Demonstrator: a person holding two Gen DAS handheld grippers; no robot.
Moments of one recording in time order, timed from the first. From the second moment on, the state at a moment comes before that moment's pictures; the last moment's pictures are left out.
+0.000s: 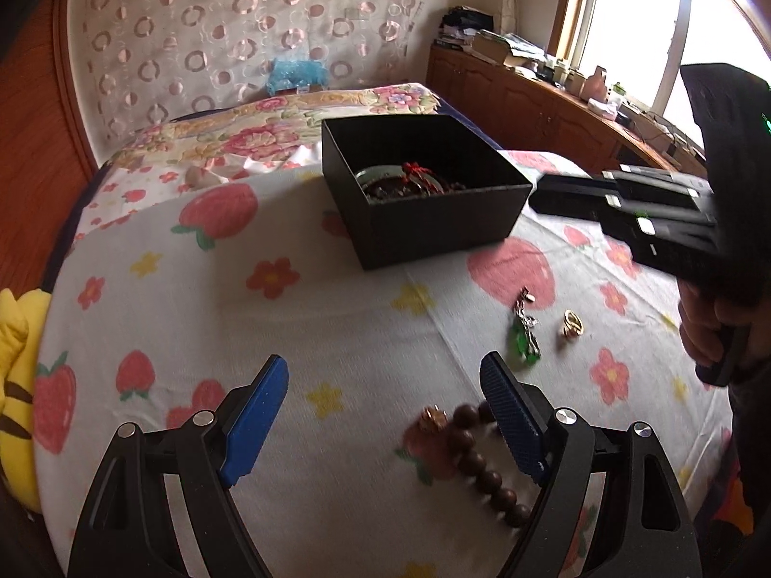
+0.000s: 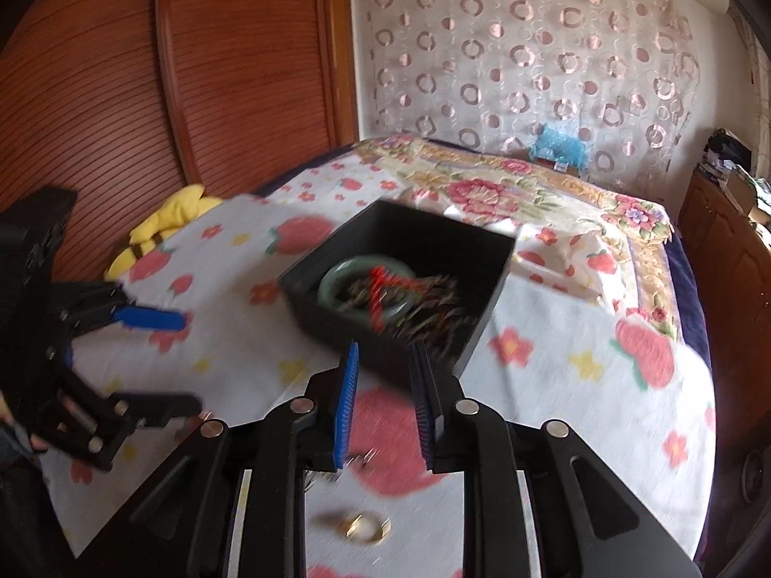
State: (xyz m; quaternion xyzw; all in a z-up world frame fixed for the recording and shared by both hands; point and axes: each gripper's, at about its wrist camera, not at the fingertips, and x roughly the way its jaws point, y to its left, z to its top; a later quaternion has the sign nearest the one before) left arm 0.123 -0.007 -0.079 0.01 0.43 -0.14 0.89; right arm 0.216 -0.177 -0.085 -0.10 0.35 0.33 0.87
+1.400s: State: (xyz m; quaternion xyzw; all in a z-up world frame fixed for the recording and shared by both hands) left arm 0.081 -0.045 -0.101 0.05 0.46 -0.19 0.87; right arm 0.179 -0.168 -0.122 -0.14 0.39 0.31 0.85
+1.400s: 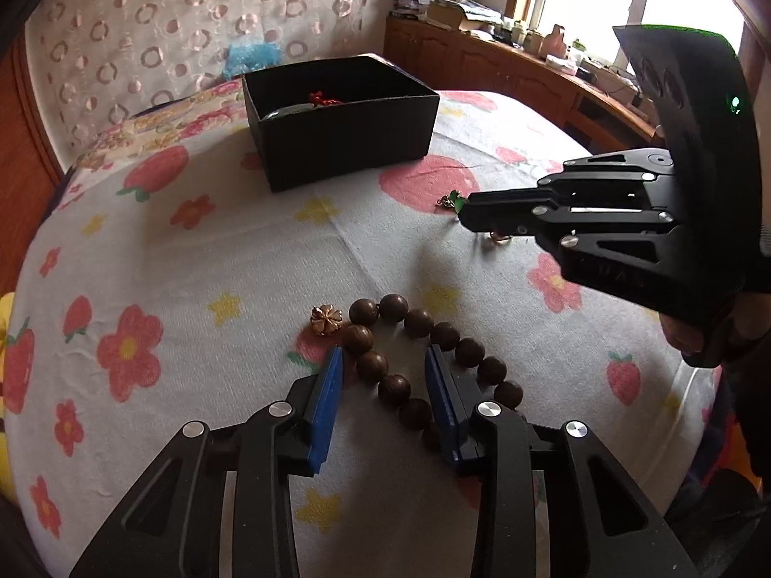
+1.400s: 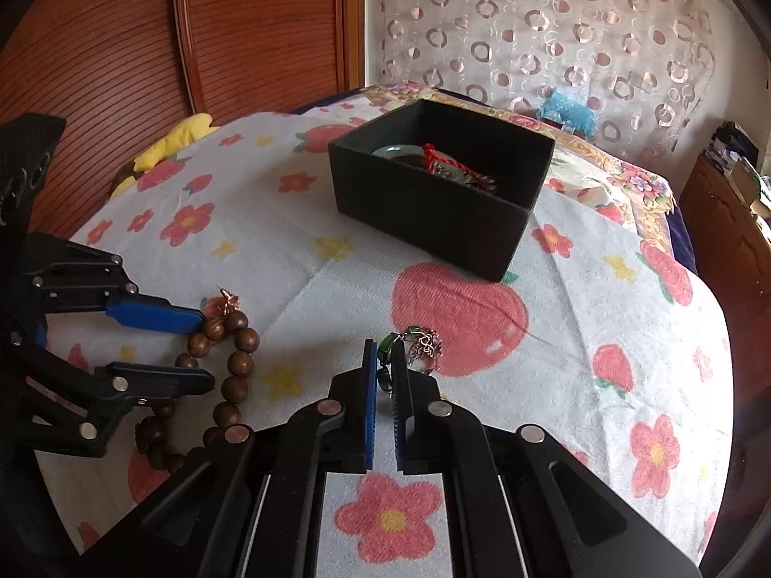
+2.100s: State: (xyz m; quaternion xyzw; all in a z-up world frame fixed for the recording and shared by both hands) left arm 0.110 -0.033 -0.033 0.02 0.38 -0.19 0.90; right arm 0.209 -0.183 -0.058 -0.11 0.32 0.32 0.88
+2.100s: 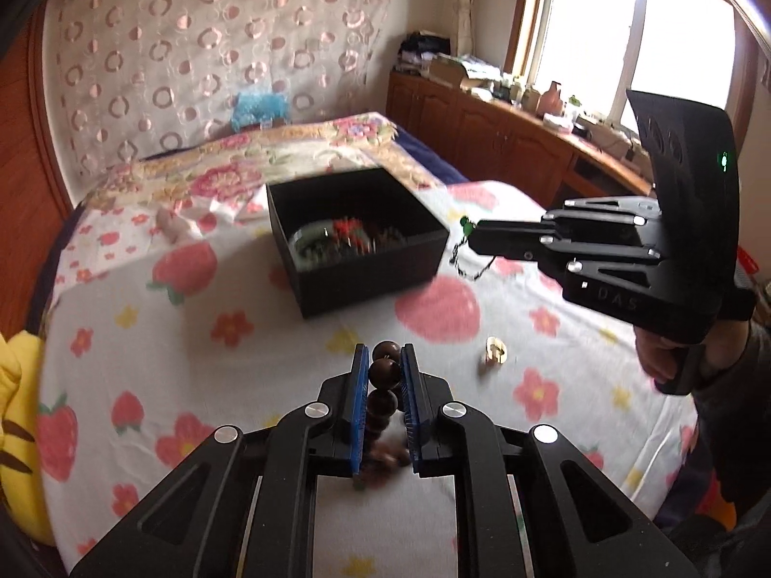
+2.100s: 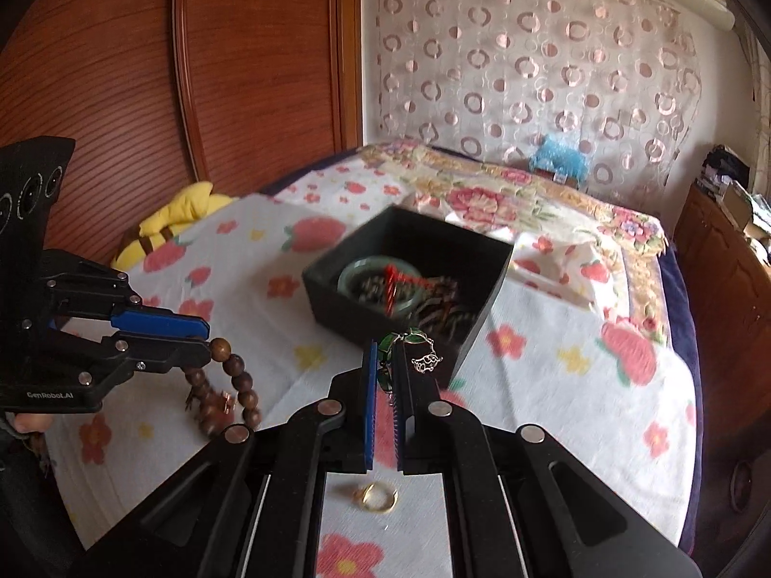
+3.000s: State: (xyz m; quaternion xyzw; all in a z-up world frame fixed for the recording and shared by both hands) left arm 0.213 -0.041 0.012 0.03 0.33 -0.17 0.93; right arm 0.276 -0.179 -0.061 -0.09 0.32 0.32 0.89
